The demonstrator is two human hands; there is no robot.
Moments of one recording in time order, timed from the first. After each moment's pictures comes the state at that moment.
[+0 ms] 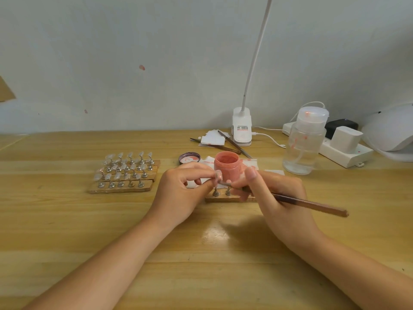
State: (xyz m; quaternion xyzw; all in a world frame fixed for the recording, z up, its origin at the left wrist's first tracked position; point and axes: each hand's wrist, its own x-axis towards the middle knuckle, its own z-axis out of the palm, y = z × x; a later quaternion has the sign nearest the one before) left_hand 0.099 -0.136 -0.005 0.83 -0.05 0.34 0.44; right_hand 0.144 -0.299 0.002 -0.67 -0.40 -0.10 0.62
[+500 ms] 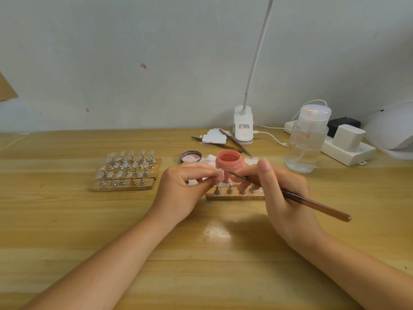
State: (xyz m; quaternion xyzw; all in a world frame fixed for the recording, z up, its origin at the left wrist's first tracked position) left_hand 0.100 -0.137 -0.005 0.81 -0.09 0.35 0.45; right_hand 0.142 -0.297 0.002 -0.64 -0.38 -0.10 0.66
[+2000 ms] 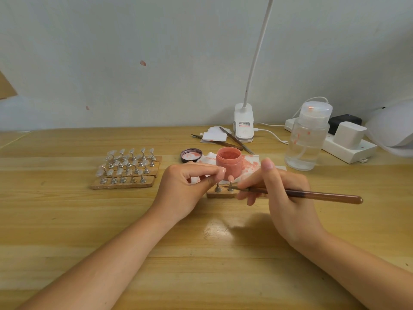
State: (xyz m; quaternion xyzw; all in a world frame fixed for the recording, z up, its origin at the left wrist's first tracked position) left_hand 0.099 -0.139 -0.006 0.81 -0.06 0.34 0.47; right_hand 0.139 -0.298 0.000 -0.64 -0.36 -0.07 0.68
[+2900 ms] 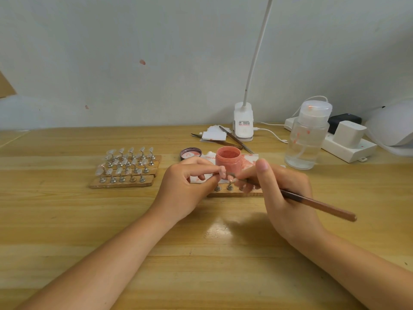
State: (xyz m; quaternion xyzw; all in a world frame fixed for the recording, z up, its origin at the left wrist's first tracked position) left_hand 0.096 -0.141 -0.001 0.84 -0.05 0.31 0.45; right_hand 0.143 -0.299 0.000 -0.67 -0.41 -0.13 0.61
